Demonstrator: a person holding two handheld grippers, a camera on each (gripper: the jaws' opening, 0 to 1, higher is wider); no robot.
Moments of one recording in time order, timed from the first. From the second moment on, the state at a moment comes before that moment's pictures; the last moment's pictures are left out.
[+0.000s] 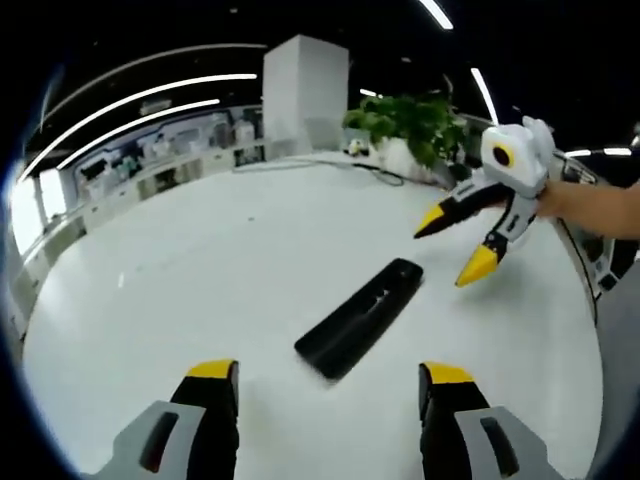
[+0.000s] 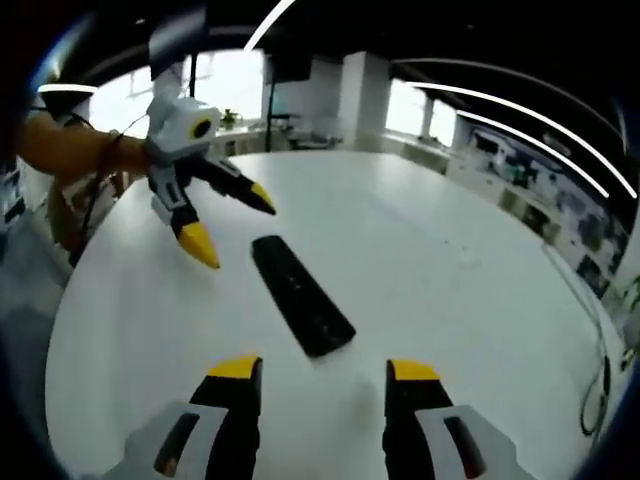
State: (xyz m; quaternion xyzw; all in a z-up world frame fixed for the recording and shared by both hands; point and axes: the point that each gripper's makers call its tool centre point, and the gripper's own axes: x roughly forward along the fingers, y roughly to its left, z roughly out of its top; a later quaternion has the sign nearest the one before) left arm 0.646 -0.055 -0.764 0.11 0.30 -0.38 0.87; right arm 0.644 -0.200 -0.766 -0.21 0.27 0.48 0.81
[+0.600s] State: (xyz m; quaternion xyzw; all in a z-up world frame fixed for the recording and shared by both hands) left arm 0.657 -0.066 -0.773 0.14 0.30 -0.43 0.84; right arm 0.655 -0.189 -0.770 -0.23 0.26 0.53 0.77
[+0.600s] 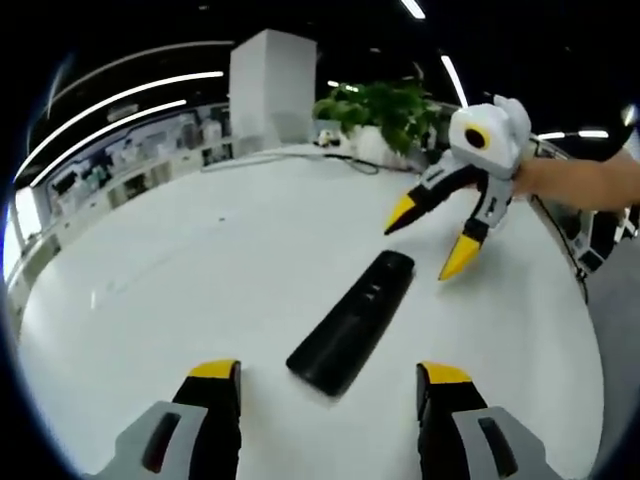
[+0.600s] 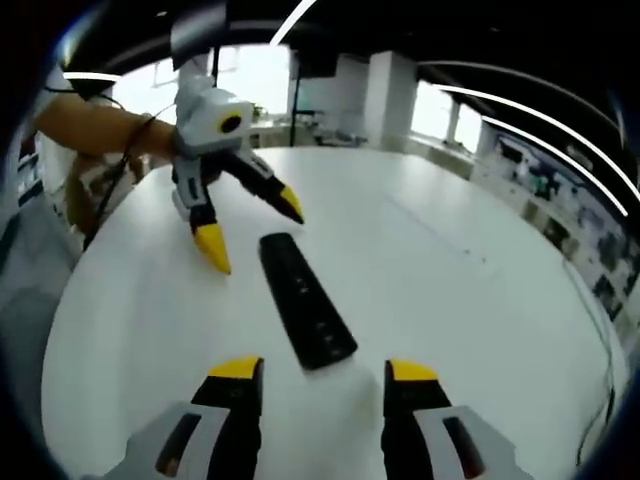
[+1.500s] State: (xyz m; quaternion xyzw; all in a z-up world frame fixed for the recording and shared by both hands) left arm 0.661 -0.079 -0.777 0.19 0.31 -0.50 0.79; right arm 0.658 -0.179 -0.777 -0.26 0.28 0.57 0.72
